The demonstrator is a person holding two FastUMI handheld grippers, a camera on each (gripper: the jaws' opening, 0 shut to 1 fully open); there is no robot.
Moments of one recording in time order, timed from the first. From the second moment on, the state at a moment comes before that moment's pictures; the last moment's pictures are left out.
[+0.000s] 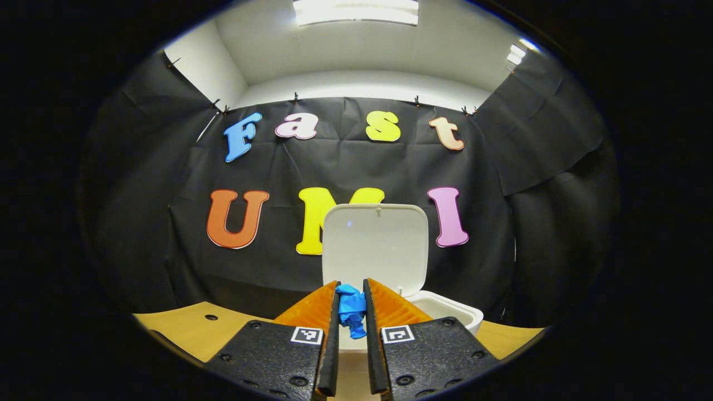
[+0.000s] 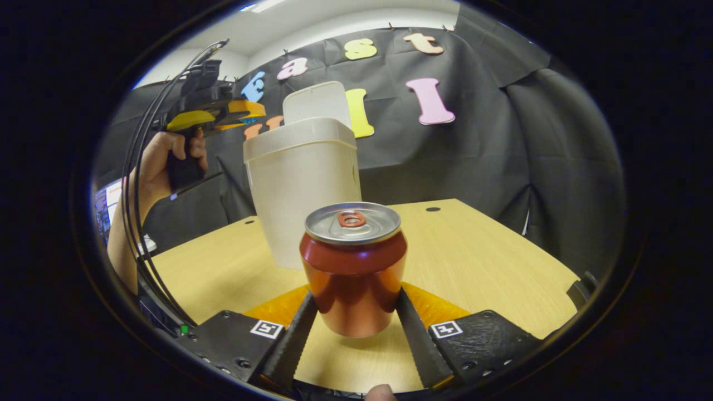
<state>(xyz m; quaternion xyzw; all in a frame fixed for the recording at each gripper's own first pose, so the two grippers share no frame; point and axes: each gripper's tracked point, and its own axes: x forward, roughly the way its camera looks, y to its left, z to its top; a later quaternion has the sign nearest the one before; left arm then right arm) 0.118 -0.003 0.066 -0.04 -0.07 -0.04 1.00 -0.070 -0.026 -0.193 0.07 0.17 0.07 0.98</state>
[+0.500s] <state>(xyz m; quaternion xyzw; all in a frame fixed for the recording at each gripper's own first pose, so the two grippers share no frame) 0.142 -0.029 0.057 -0.05 -0.05 -0.07 1.00 -0.065 -0.028 -0.194 0.08 0.17 0.08 0.98</state>
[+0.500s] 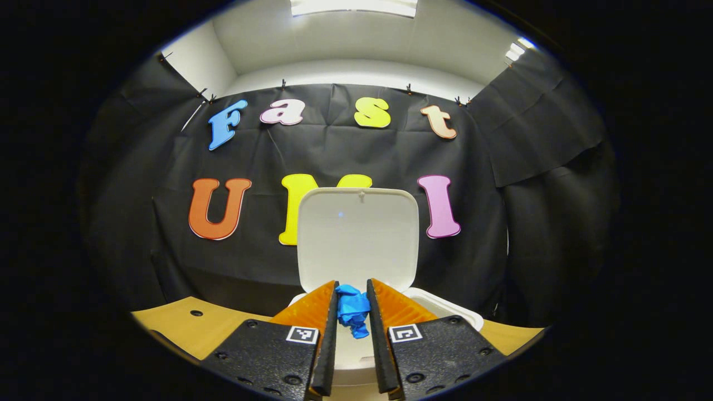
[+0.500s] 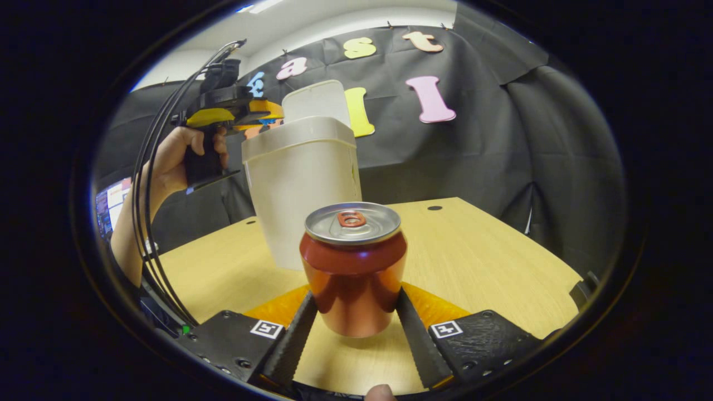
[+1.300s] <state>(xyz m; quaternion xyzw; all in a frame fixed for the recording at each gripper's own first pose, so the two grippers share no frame) 0.121 -0.032 0.060 -0.03 -0.03 -0.07 1.00 -0.060 -0.045 -0.155 0.06 0.13 0.06 0.99</state>
